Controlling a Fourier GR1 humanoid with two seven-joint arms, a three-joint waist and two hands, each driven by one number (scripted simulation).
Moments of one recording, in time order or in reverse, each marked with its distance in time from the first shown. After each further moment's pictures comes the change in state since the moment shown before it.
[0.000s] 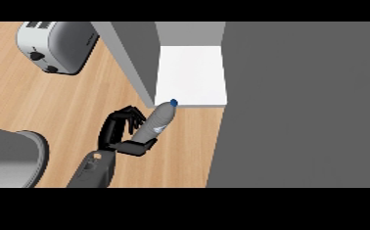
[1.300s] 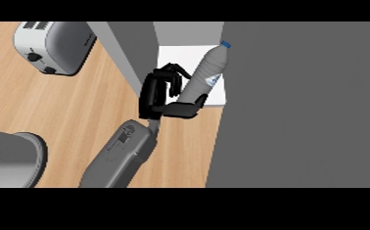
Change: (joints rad) left arm -0.178 -0.032 -0.489 -0.424 0.486 0.490 0.511; right arm 0.094 -0.057 0.025 -0.005 -0.008 -0.025 -0.100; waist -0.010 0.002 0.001
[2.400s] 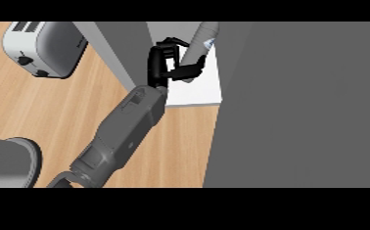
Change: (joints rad) left arm -0.389 0.000 0.015 0.527 0.222 0.200 -0.064; right arm 0.085 -0.038 -0.037 -0.002 -0.045 0.039 -0.111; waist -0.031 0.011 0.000
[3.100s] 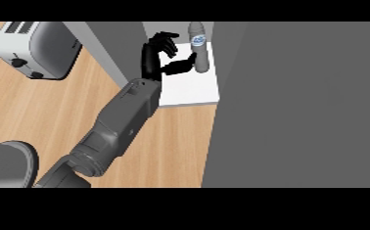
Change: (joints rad) left arm -0.135 0.004 0.039 0.294 -0.024 0.050 -0.127; right arm 0.054 -0.022 -0.032 0.005 -0.027 0.043 -0.079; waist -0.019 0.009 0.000
